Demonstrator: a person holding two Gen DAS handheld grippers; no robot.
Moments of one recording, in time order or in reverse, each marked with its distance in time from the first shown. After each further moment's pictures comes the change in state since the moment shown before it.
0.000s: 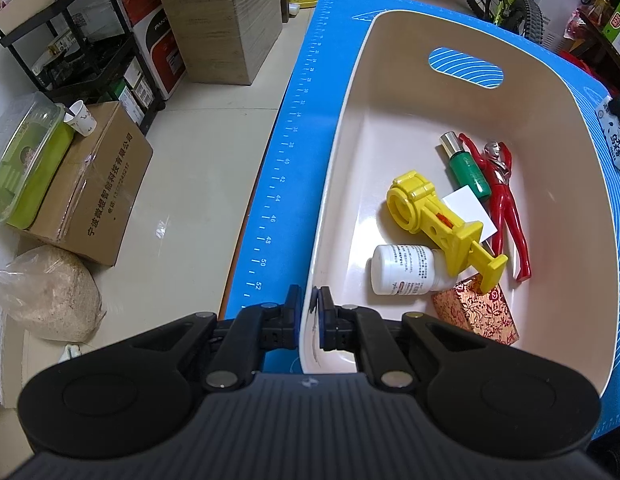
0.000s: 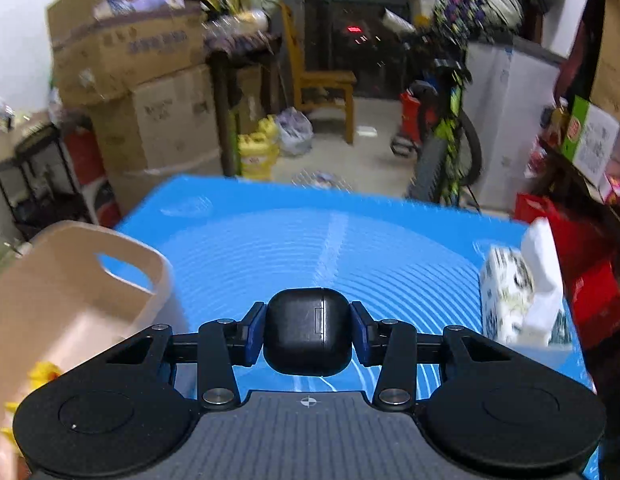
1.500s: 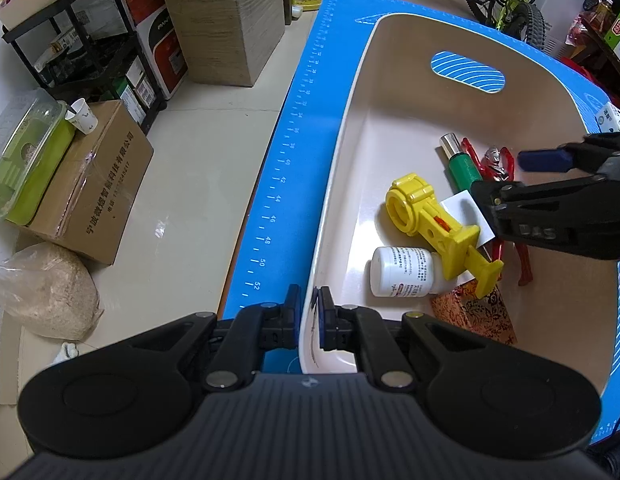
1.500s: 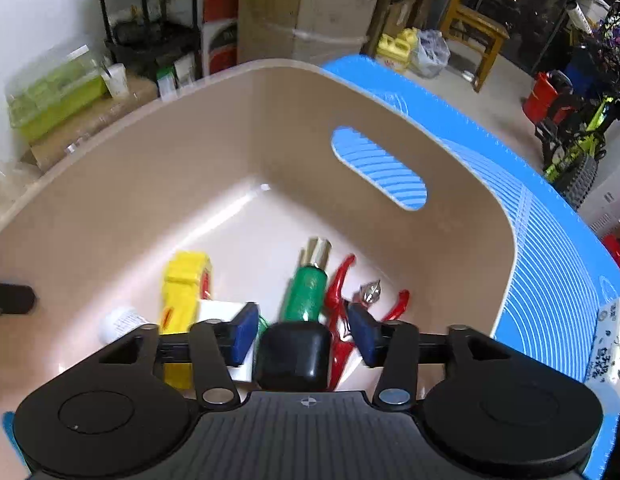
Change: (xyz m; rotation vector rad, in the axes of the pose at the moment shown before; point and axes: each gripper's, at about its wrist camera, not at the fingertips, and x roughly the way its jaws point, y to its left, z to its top) left arm 0.000 -0.001 -0.002 -0.013 -0.010 0.003; right arm 0.039 0.179 -0.016 -0.369 0.351 0.148
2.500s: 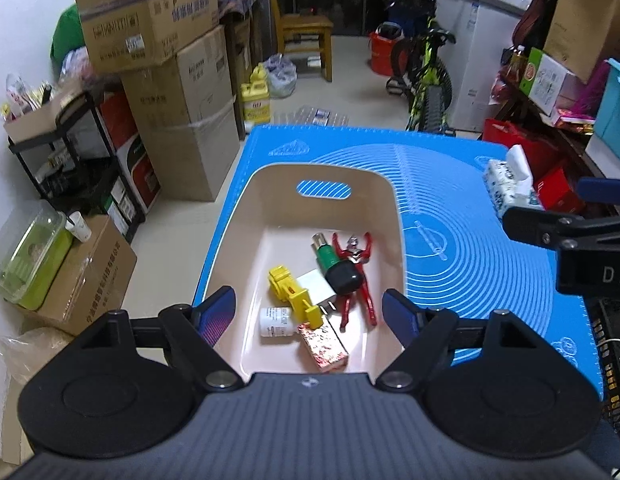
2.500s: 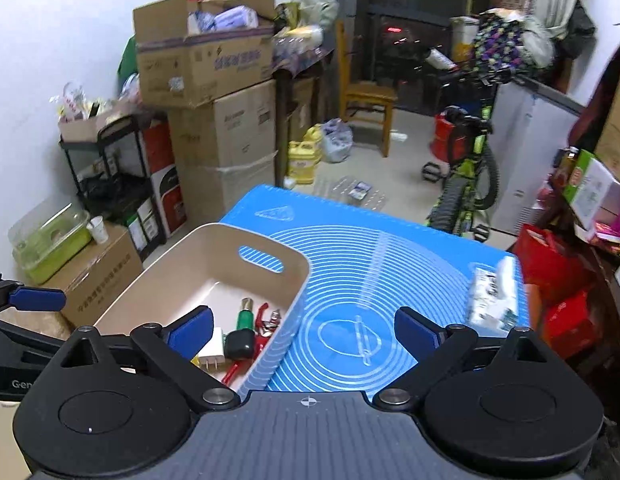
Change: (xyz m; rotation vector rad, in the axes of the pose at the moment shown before) left arm -0.164 -0.100 -0.037 0.114 -0.332 -0.051; right arm -0.258 -0.054 -0.088 0.280 -0.310 -0.140
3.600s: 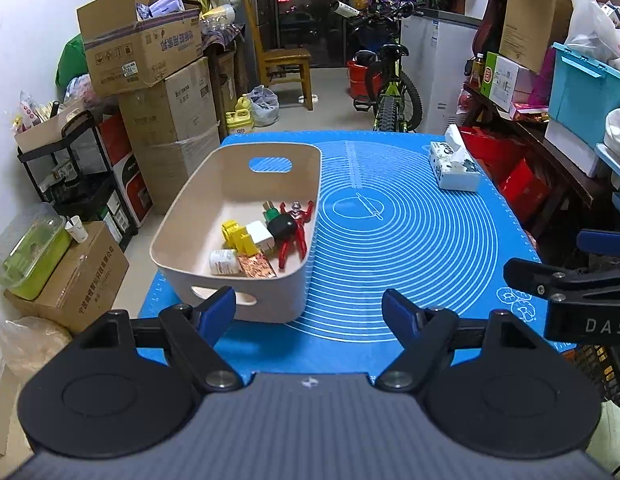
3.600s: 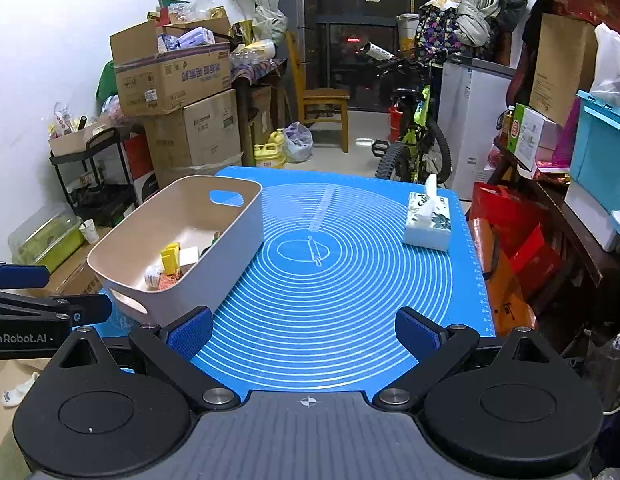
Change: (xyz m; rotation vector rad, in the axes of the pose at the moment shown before) left arm -0.063 -0.077 -0.118 0.026 -0.127 -0.008; right arm -0.106 -0.043 -0.173 0.116 -0.057 -0.047
